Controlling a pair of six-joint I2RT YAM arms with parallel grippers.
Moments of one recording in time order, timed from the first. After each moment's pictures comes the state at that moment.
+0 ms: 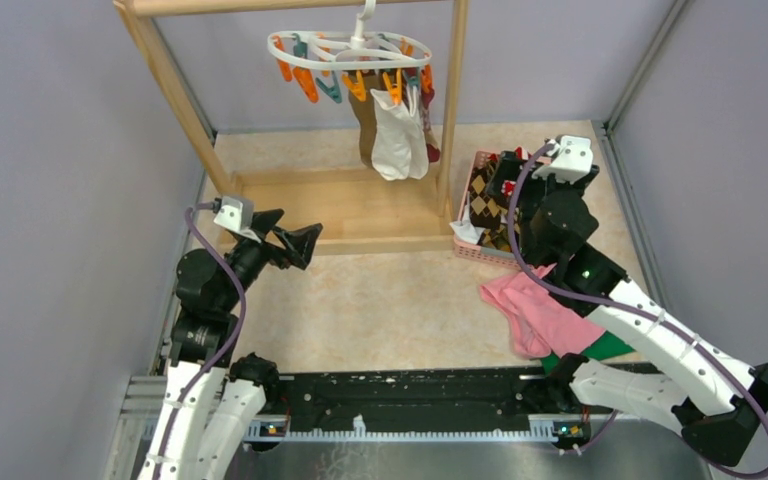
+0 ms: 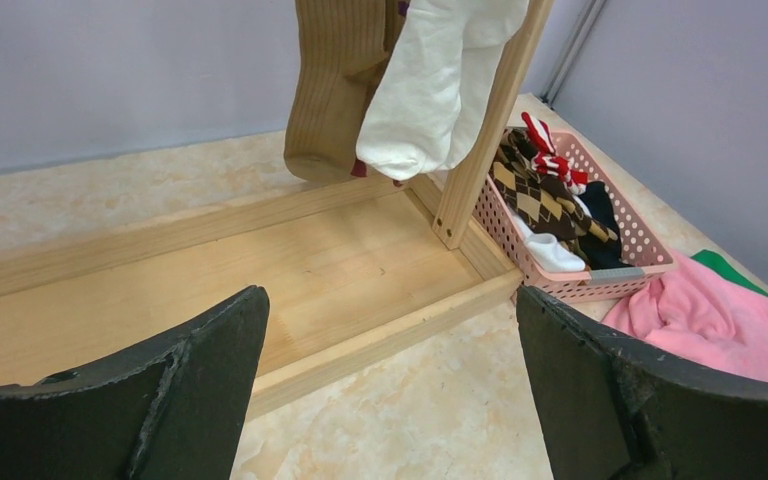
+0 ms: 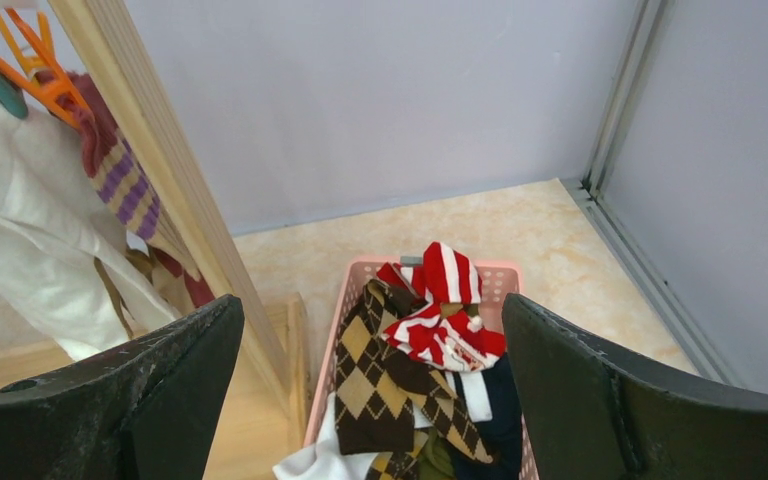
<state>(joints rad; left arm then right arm) -0.16 0.51 0.70 -0.12 0.35 -0.23 0.78 0.95 1.01 0.05 0.92 0.01</state>
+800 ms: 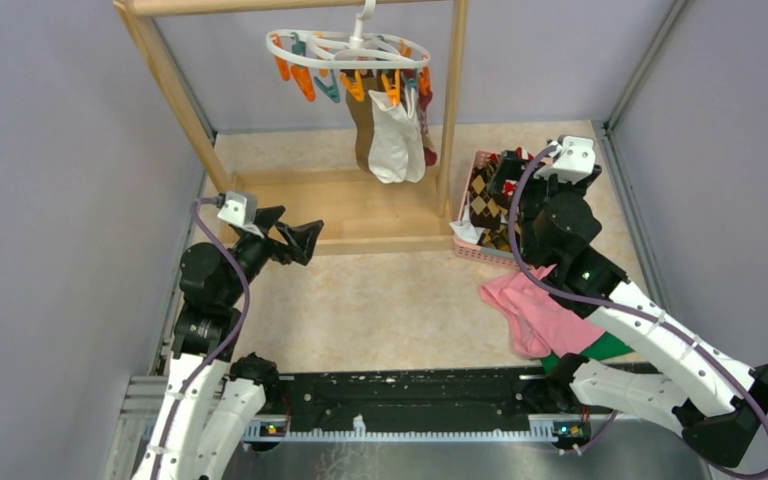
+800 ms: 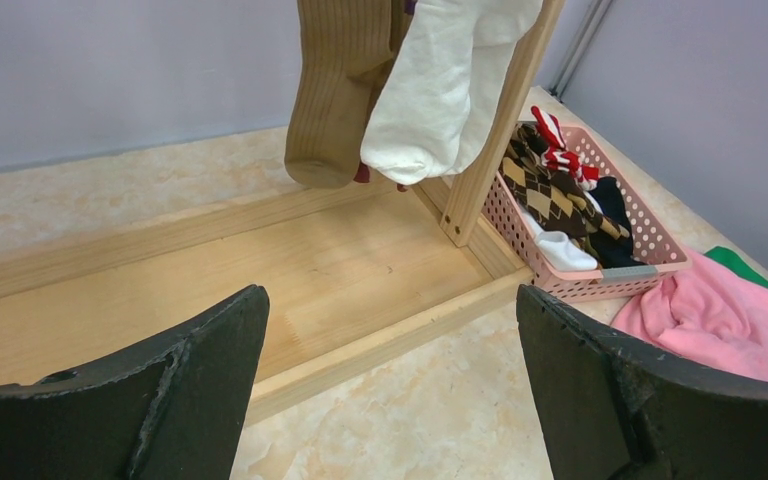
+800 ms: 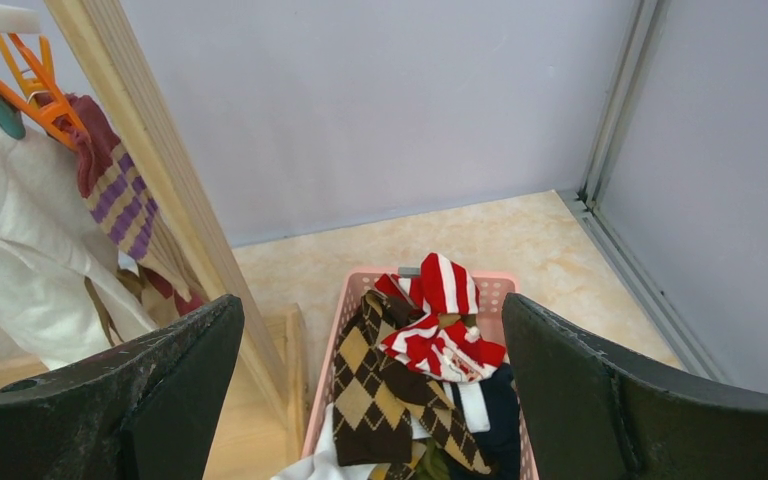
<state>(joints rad) -0.16 0.55 0.70 -0.10 0.35 -0.21 0.78 0.94 0.99 0.11 0.92 -0.03</state>
